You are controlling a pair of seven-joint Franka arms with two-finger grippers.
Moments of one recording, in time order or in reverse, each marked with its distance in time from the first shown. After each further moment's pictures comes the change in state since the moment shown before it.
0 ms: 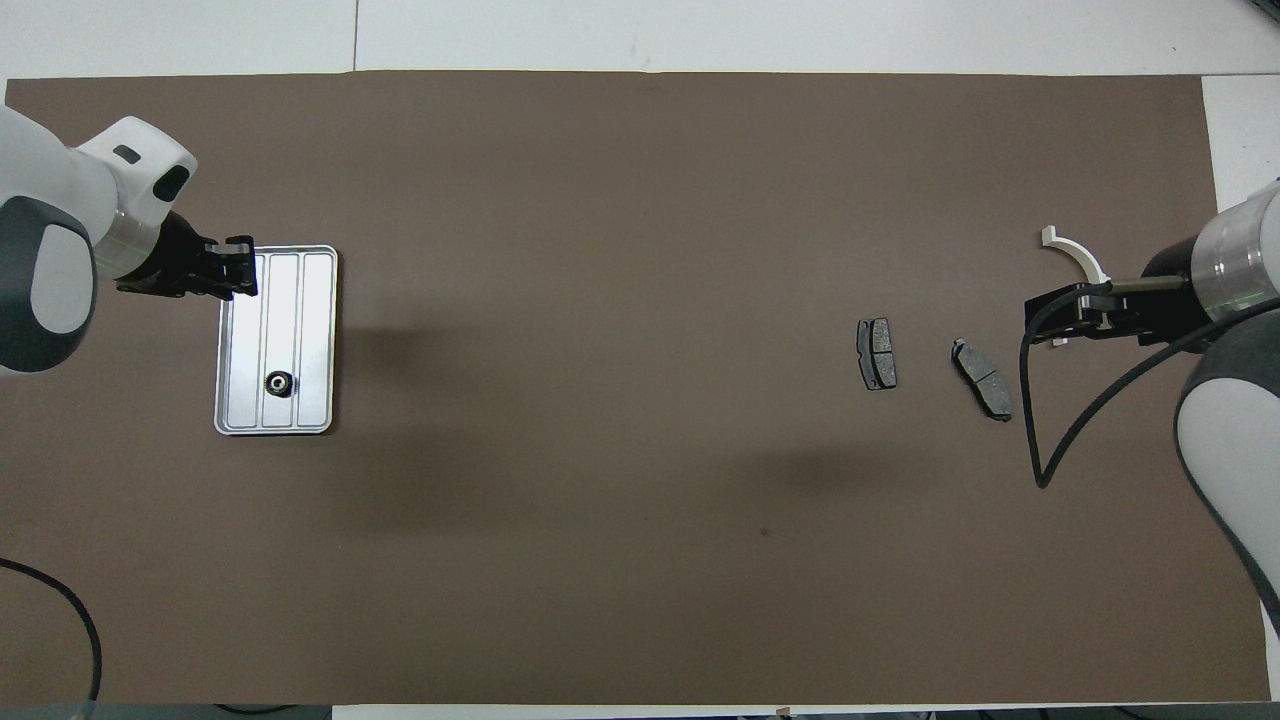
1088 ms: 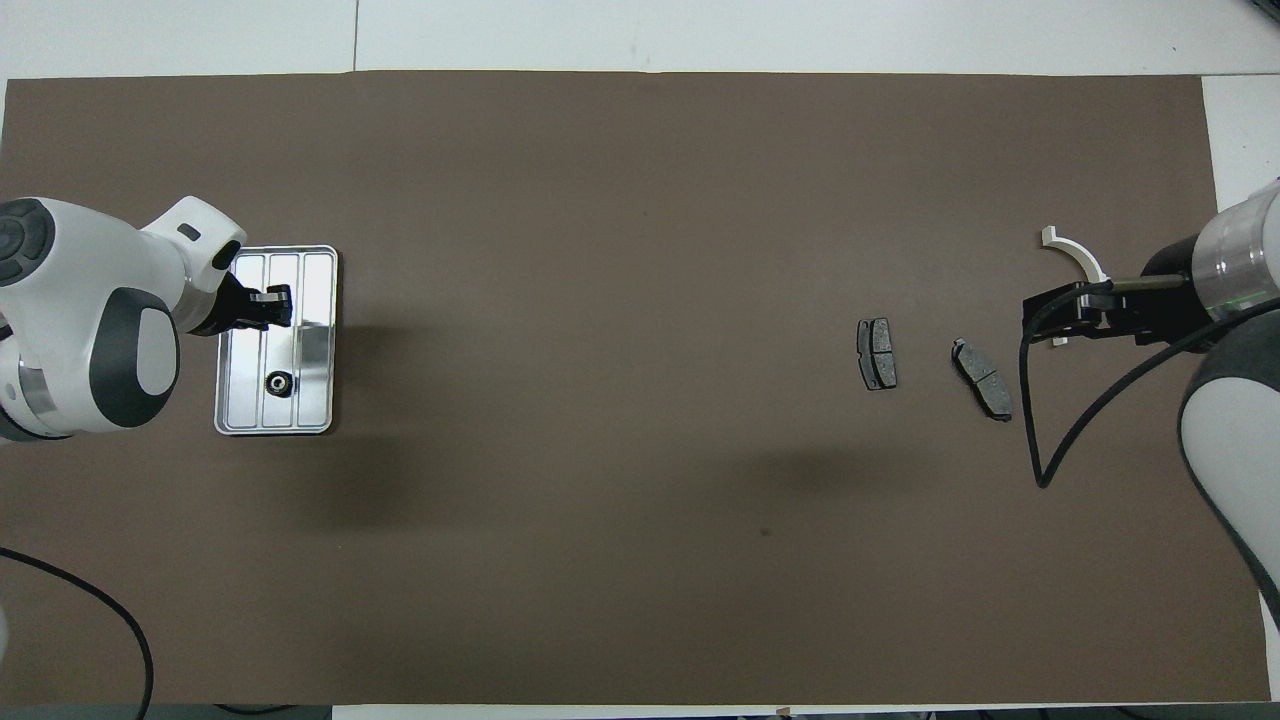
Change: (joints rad) left arm 0.034 0.039 -0.006 -0.233 0.000 0.338 0.039; right arm 0.000 0.000 -0.001 0.003 0.008 0.001 0.000
